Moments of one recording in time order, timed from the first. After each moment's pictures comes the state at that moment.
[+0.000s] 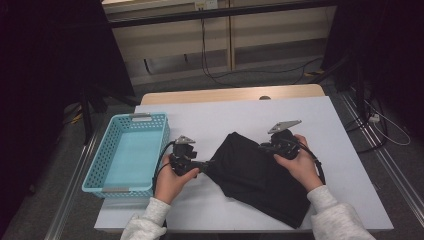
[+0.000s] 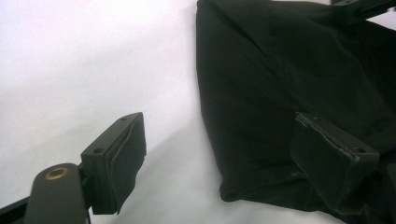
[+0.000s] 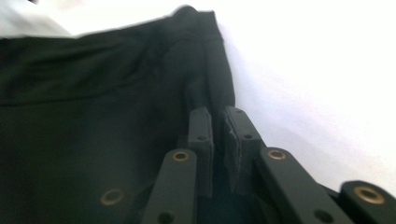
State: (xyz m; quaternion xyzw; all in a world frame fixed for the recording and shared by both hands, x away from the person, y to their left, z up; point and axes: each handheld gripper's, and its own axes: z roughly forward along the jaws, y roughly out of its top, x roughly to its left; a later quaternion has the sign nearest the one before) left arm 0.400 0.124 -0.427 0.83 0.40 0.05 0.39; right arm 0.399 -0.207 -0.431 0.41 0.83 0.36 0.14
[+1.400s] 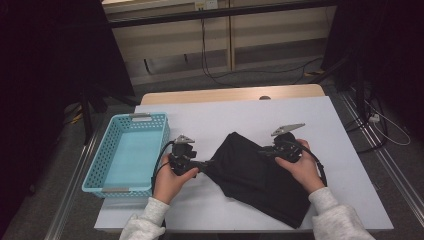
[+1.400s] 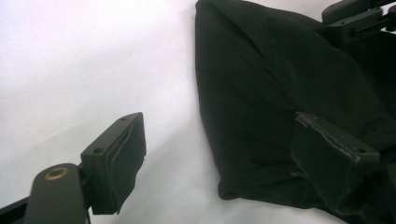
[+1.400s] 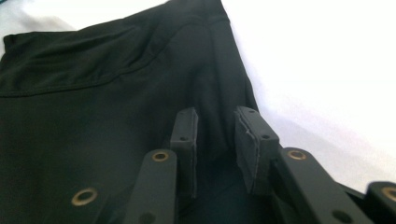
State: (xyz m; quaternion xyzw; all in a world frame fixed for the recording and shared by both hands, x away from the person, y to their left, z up) left arm 0.400 0.125 -0.423 0.83 0.40 0.05 0.39; right arm 0.395 -0.216 -0.444 0.44 0.81 0.38 0.10
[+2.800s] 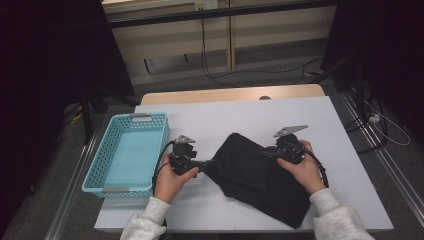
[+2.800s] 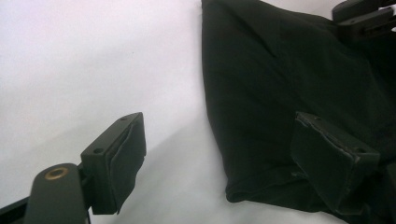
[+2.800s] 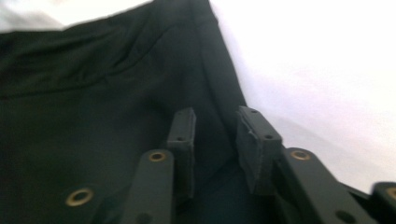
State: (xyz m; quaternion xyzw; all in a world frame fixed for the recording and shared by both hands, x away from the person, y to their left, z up) left arm 0.402 0.124 -0.427 0.83 0.40 0.05 0.39; right arm 0.390 -0.219 -0.445 0.44 0.81 0.37 0.12
